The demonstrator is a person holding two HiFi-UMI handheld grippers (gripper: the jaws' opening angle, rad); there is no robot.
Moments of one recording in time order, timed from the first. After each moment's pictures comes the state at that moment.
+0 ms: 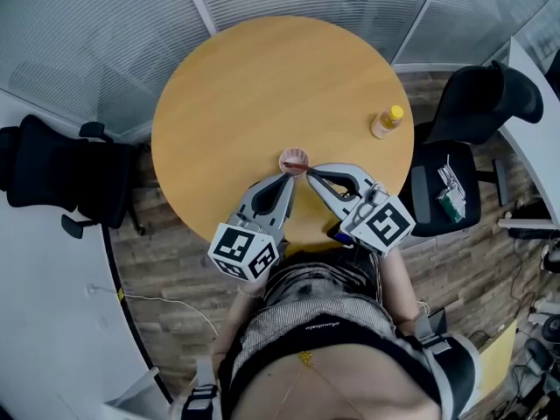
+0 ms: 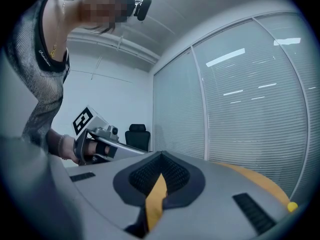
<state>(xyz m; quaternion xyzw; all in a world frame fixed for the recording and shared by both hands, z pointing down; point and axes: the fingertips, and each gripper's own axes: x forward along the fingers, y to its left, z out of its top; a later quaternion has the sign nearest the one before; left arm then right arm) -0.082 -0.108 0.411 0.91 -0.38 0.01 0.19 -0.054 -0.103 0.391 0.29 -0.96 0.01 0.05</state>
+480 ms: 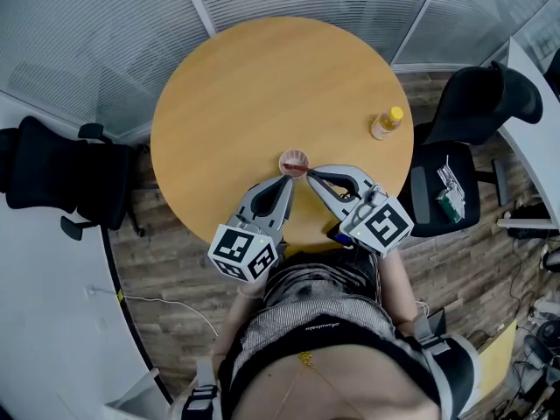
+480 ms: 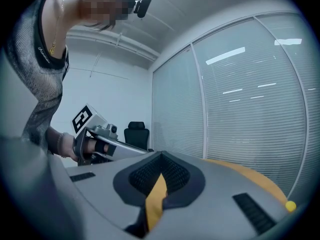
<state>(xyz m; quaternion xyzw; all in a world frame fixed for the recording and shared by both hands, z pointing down) -0.084 -0.110 0.417 0.91 -0.37 0.02 0.20 -0.052 -0.106 0.401 0.30 -0.95 0.03 0.07</state>
